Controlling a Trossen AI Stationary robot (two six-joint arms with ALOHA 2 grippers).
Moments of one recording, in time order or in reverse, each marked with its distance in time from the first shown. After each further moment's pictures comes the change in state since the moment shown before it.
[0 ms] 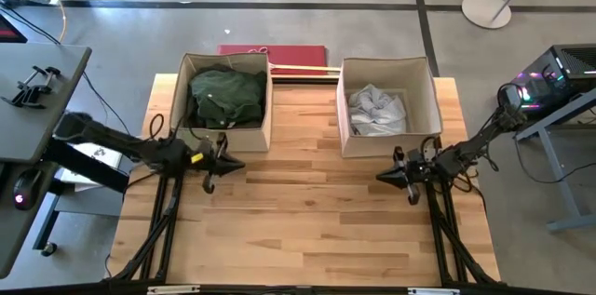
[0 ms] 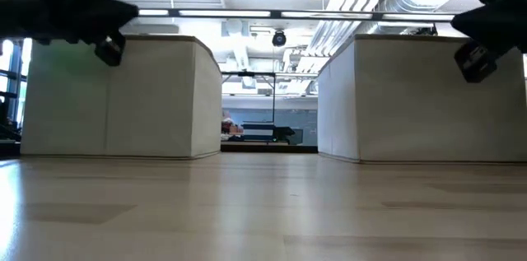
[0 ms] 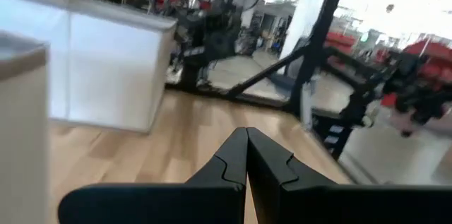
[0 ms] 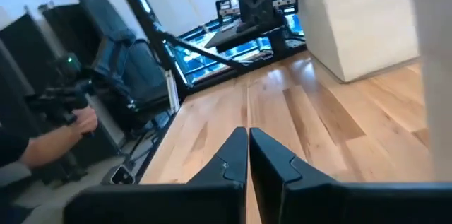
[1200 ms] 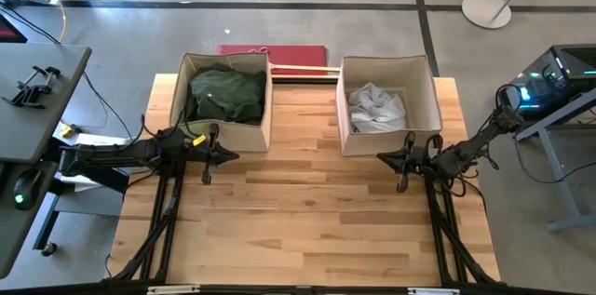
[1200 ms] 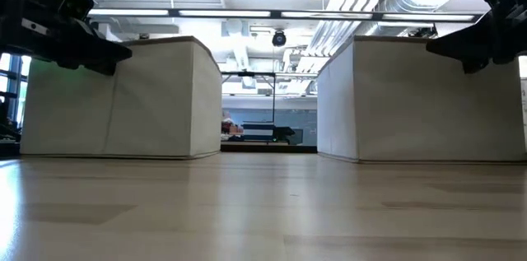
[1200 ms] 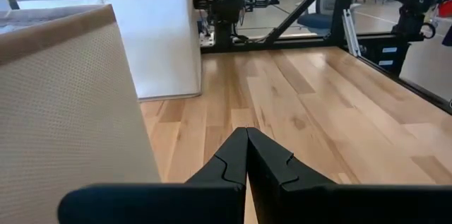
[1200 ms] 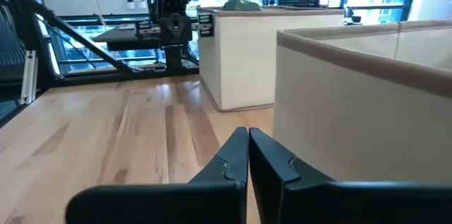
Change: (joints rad) left arm 0.328 -0.410 0.000 -0.599 0.260 0.318; right arm 0.000 -0.068 -0.001 -0.103 0.378 -0.362
